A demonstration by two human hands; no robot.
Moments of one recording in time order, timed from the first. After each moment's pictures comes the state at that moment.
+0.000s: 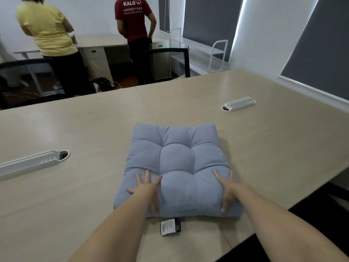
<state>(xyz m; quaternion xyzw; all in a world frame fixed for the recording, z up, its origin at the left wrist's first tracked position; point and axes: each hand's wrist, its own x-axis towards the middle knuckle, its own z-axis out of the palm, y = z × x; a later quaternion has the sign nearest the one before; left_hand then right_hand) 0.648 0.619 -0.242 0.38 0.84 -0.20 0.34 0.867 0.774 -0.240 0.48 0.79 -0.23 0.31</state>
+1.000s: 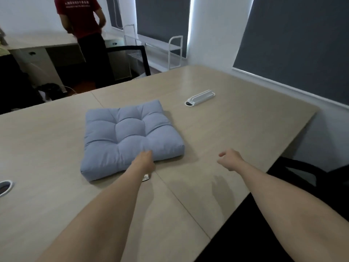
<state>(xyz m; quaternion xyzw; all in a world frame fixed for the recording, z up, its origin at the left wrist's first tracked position) 0.665 0.729 -0.201 0.52 0.83 0.00 0.22 0.932 0.830 -0.195 0.68 0.67 -0.30 -0.07</state>
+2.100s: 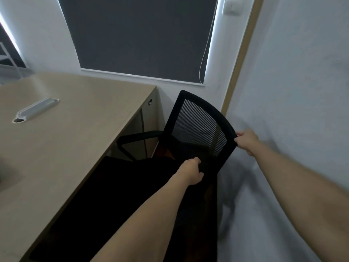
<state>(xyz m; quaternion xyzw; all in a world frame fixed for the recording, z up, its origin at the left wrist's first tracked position) 1.358 0.669 -0.186 0.82 0.48 0.01 0.33 1.567 0.671 -0.141 0.84 0.32 -0.27 -0.34</state>
